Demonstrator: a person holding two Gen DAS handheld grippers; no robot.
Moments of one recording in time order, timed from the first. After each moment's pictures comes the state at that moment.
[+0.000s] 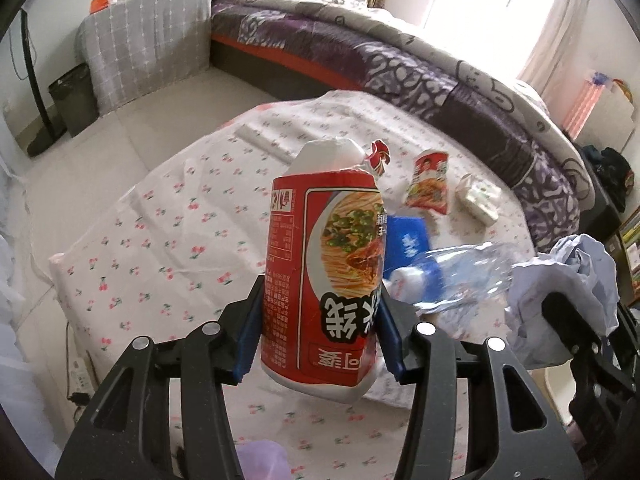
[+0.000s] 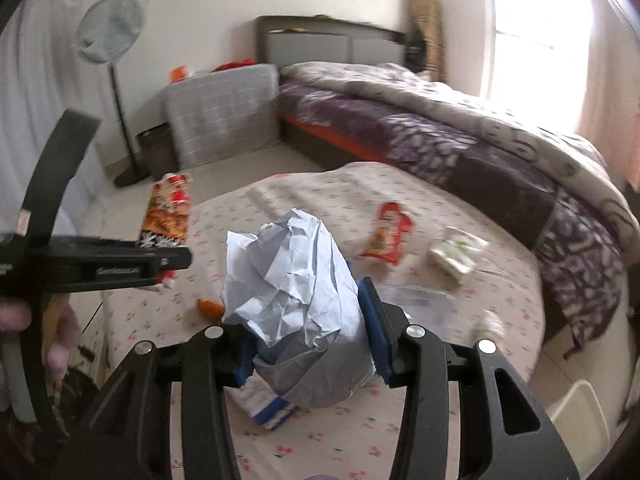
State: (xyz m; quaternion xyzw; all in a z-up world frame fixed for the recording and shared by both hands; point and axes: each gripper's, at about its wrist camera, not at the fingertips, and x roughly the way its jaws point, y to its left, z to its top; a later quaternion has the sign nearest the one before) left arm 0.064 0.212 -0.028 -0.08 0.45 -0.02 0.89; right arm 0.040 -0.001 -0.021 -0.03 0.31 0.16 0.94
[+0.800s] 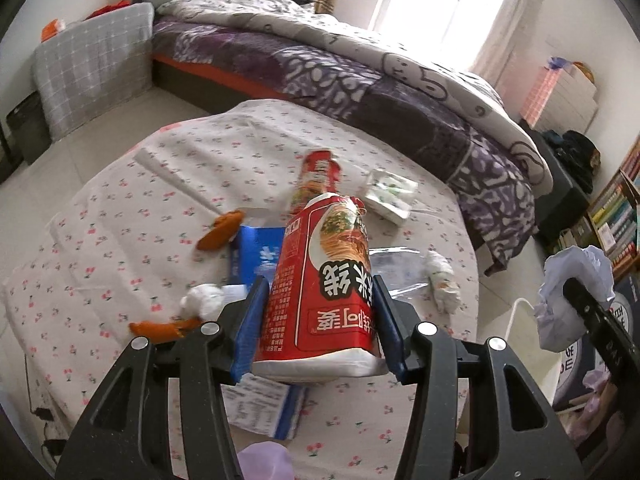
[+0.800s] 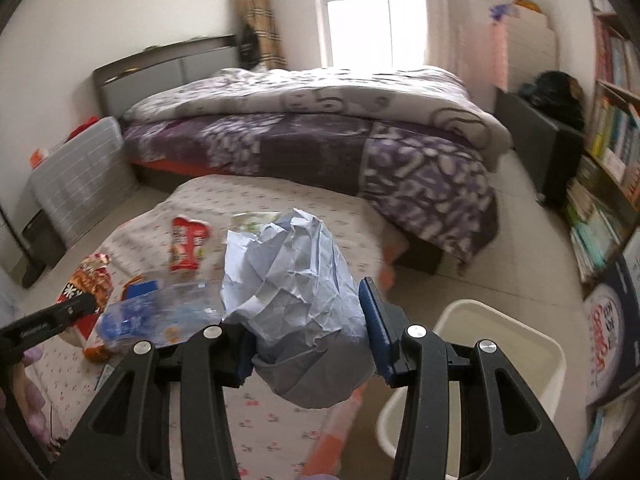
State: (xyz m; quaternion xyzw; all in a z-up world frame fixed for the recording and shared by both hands) left arm 0.080 0.090 -0.027 -0.07 0.43 -0.09 0.90; right arm 0.019 -0.180 -0.023 0.10 0.33 -0.08 0.94
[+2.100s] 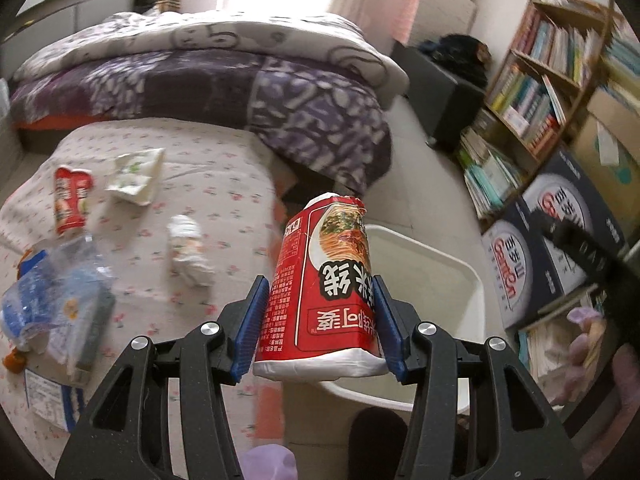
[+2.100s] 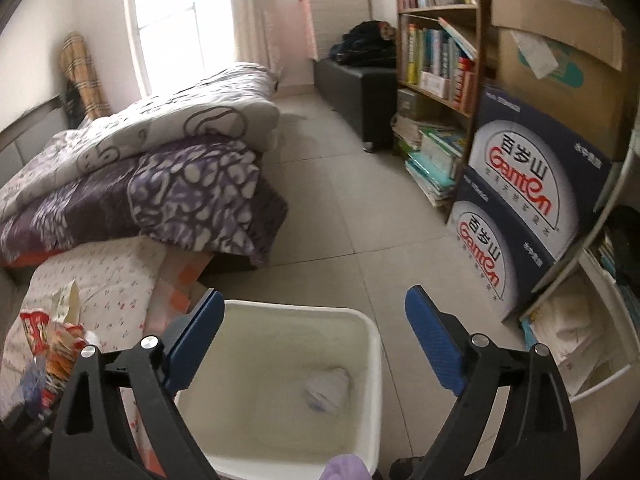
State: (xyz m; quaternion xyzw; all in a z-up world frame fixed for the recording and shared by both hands) left arm 0.029 -0.158 -0.055 0.05 0.43 -0.30 0.85; right arm -0.080 -0.374 -0.031 0.20 0.31 -0.36 0.86
